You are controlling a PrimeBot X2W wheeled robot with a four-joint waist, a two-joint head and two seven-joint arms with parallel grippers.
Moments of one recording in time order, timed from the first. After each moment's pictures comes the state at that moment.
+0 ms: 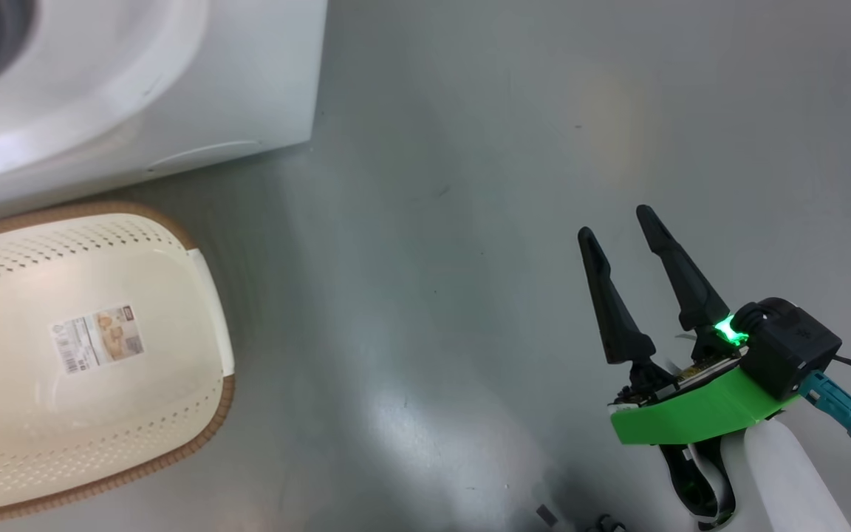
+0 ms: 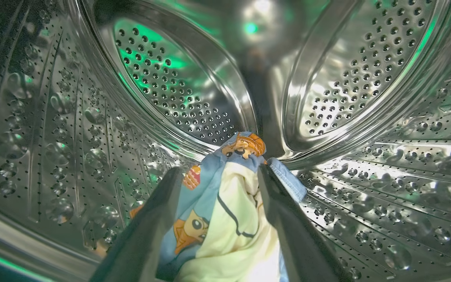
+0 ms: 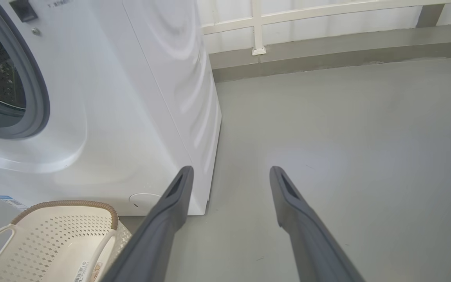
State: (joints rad) left arm -1.36 0.52 -0.18 1.01 -0.44 0.00 -0.19; right arm -0.27 -0.08 0.18 -0.02 0.30 0.13 -0.25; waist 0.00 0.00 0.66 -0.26
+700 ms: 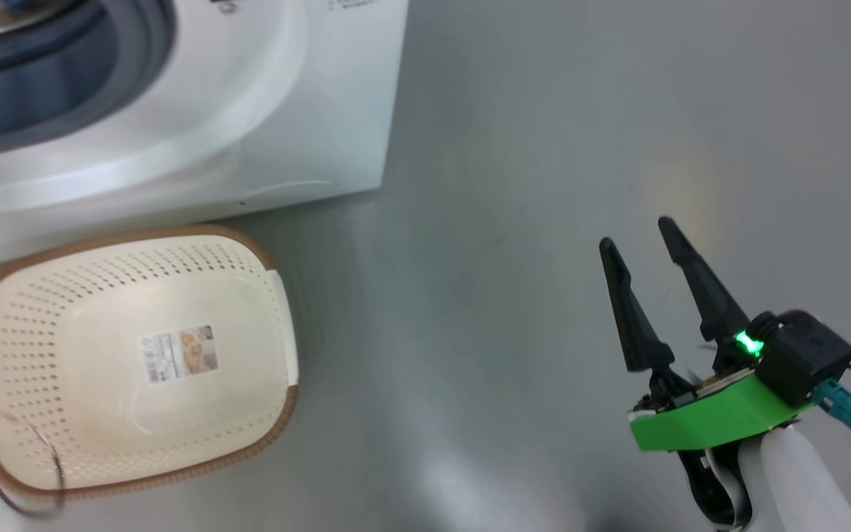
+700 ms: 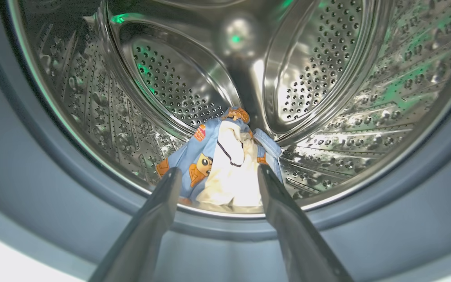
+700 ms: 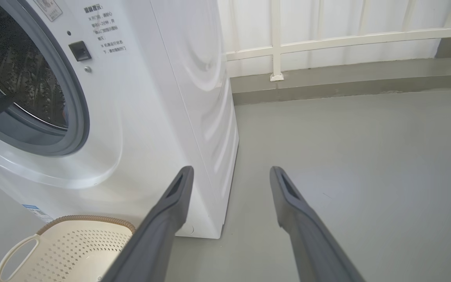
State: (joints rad) left arm -0.84 0.41 -0.12 0.60 -0.43 0.10 -0.25; right arm -0.25 -0.10 0.14 -0.01 0.28 0.13 -0.25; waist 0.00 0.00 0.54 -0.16
